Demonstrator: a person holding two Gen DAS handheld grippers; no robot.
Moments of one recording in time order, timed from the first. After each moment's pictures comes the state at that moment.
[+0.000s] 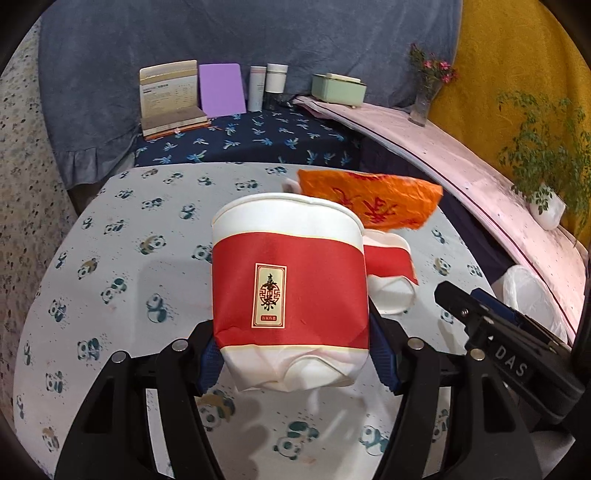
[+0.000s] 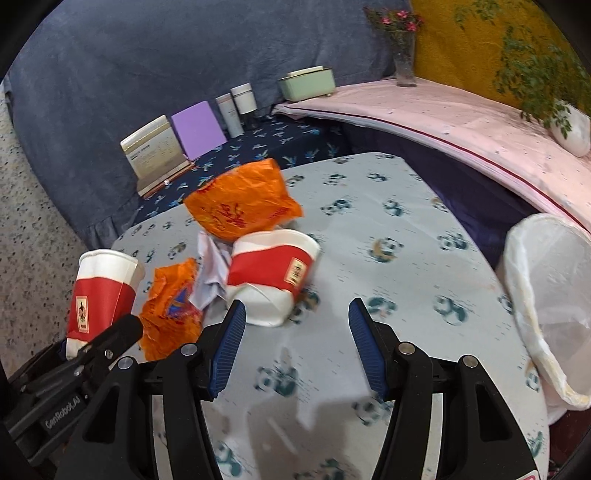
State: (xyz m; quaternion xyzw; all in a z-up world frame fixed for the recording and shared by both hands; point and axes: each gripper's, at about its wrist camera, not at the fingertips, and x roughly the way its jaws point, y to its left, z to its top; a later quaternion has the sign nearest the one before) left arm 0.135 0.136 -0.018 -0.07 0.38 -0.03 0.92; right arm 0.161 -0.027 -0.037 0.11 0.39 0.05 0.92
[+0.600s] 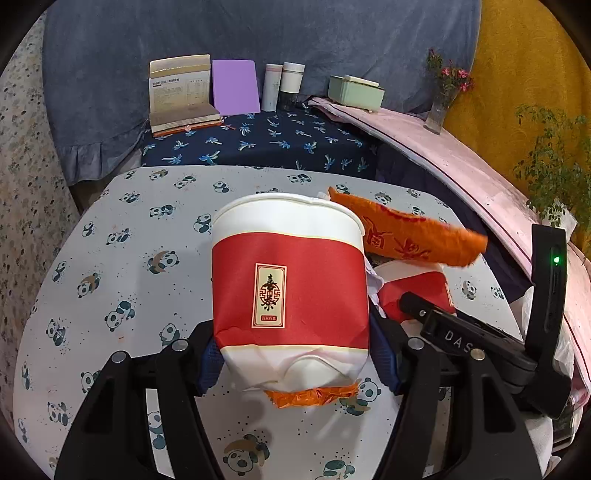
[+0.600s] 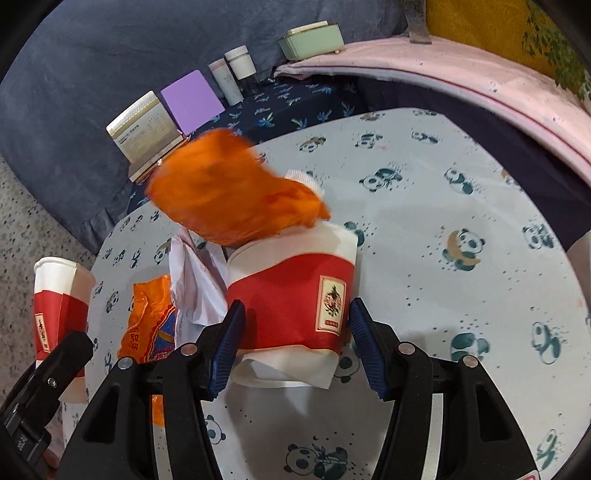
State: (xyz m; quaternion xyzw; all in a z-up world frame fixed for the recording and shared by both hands) left arm 0.167 0.163 -0.028 -0.09 0.39 -0.02 0.92; right arm 0.232 -0.006 -0.087 0.14 0.45 0.07 0.88
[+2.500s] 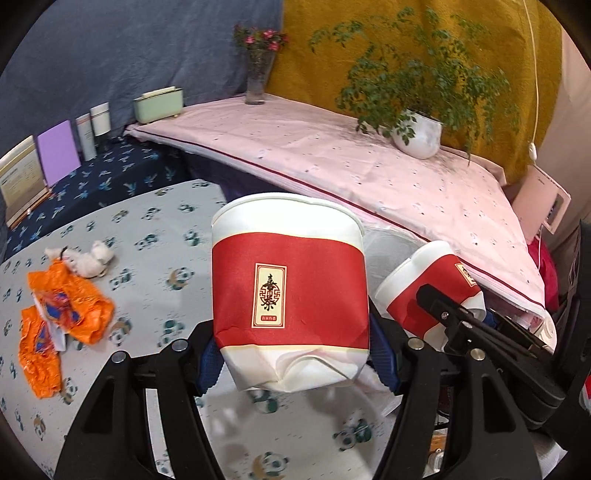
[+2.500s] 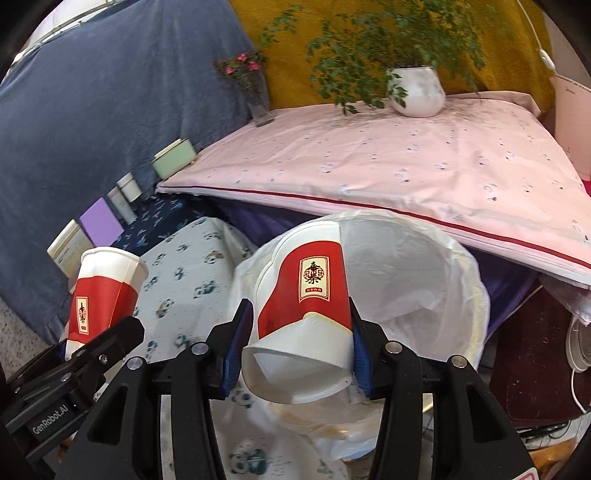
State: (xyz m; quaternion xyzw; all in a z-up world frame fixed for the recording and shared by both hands) left arm 0.115 -0.140 0.008 0.03 0.36 -0.25 0.90; right arm 0.058 -0.283 -0.025 0.21 0.31 -0.14 0.92
